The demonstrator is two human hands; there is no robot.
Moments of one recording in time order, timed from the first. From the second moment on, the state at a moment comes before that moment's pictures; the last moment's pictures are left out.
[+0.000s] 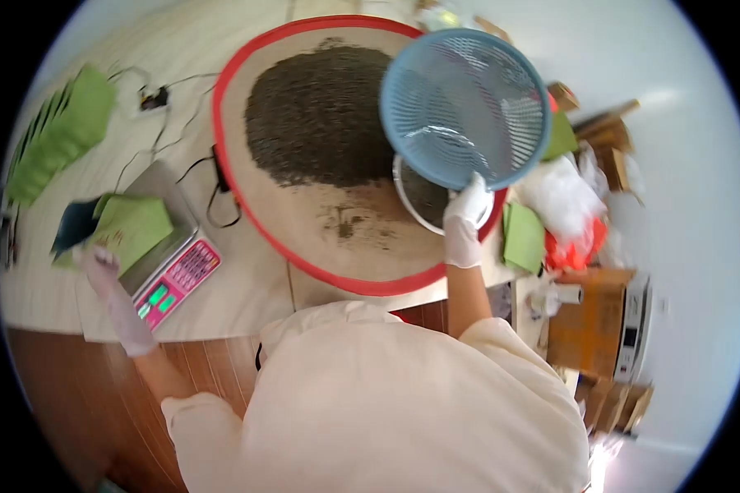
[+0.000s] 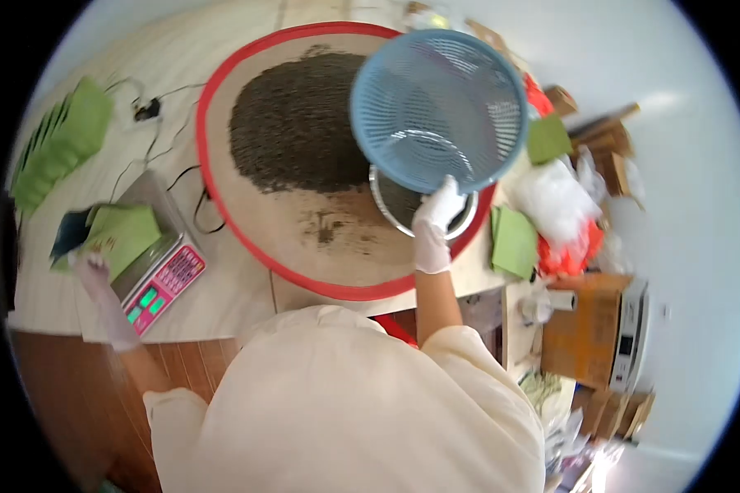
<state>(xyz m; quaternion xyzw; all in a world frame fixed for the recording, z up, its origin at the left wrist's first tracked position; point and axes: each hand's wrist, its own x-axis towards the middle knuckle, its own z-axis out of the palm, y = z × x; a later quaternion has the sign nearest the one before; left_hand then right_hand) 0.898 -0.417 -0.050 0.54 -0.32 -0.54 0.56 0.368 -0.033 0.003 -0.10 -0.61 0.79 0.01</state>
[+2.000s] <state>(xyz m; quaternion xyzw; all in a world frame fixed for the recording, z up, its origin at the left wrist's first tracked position) 0.437 -0.025 -0.043 0.59 -0.45 -0.59 0.32 0.081 0.133 0.026 -0.06 -0.50 0.85 -0.12</state>
